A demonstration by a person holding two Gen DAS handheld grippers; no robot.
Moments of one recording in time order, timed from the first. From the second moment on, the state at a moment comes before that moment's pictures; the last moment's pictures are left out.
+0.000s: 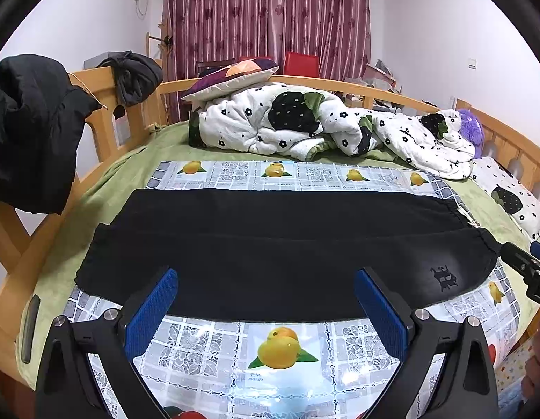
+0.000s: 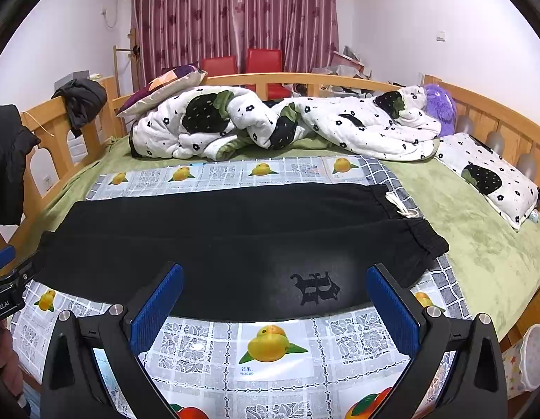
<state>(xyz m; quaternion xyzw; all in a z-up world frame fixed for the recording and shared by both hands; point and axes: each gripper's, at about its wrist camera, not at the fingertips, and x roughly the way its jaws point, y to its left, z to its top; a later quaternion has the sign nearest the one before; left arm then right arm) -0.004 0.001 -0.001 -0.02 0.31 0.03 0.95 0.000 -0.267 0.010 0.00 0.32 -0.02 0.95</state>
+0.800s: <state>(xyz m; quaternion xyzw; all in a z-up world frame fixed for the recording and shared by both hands) -0.006 0.006 0.000 -0.03 0.31 0.03 0.95 -0.002 -0.270 0.012 0.00 0.31 -0.03 0.95</state>
